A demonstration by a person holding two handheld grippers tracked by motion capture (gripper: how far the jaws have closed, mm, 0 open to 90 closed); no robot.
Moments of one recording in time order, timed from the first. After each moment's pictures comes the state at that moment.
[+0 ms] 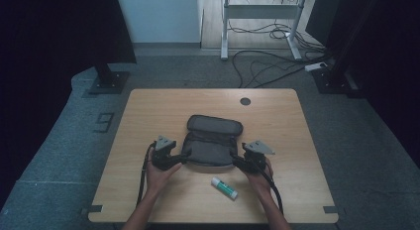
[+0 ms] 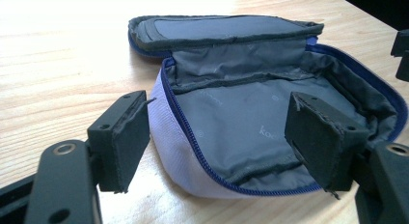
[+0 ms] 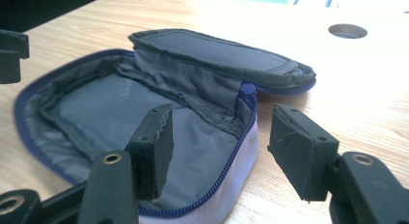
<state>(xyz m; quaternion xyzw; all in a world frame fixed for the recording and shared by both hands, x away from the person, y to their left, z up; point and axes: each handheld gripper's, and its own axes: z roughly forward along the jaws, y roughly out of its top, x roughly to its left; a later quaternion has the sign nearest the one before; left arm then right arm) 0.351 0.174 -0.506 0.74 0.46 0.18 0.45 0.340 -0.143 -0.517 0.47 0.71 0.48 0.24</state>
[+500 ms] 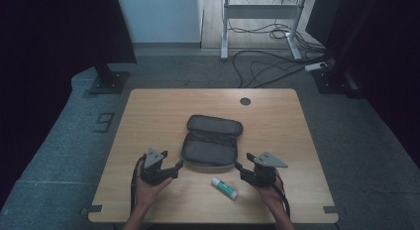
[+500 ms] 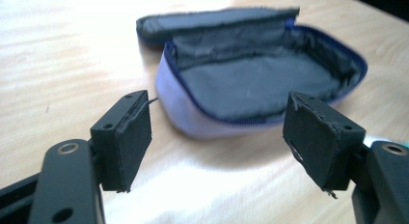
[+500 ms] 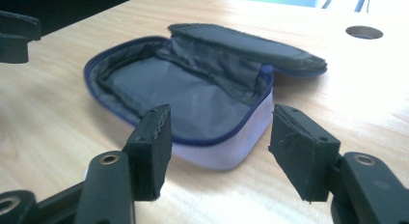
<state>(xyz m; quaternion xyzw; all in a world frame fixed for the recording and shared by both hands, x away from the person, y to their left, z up) 0.296 0.199 -0.502 0.76 0.43 0.21 0.44 0.294 -0.166 -0.510 0.42 0.73 0.50 0.22</state>
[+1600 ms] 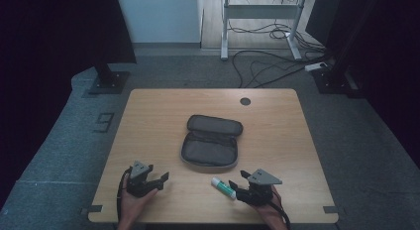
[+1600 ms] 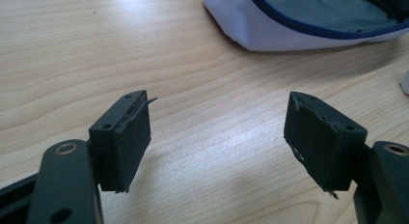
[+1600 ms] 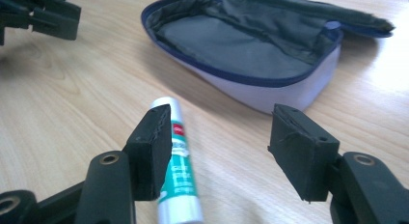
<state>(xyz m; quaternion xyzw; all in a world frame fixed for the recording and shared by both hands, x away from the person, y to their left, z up) 0.281 0.243 -0.538 0.75 0.49 0.18 0.41 0.253 -0.151 -0.525 0.38 0.77 0.48 0.19</state>
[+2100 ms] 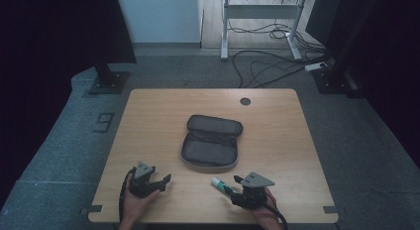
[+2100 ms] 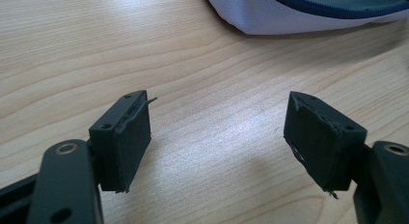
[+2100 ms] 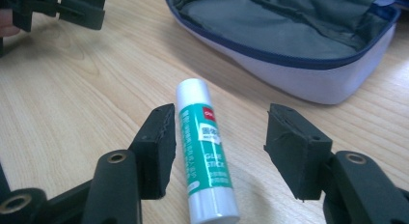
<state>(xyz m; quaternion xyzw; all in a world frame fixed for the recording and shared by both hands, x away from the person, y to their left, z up) 0.283 0.237 -0.544 0.76 0.48 0.18 0.39 0.250 -0.137 -0.535 0.37 0.79 0.47 0.15</state>
